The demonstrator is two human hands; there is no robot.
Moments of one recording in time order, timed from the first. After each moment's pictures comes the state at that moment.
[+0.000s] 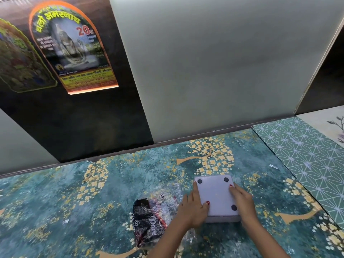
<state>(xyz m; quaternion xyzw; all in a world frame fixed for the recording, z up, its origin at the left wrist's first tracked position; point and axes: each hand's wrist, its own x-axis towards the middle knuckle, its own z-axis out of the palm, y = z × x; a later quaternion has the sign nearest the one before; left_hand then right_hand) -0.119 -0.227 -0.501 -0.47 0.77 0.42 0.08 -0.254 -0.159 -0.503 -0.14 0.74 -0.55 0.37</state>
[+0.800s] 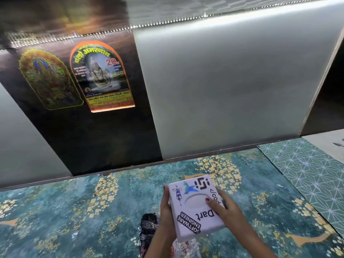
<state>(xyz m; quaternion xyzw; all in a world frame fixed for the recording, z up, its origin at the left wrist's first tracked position) -0.067 -0.242 -0.446 -0.22 0.27 0.89 -0.30 -0.204 -0.157 -0.429 -0.34 0.63 -0.52 0.47</state>
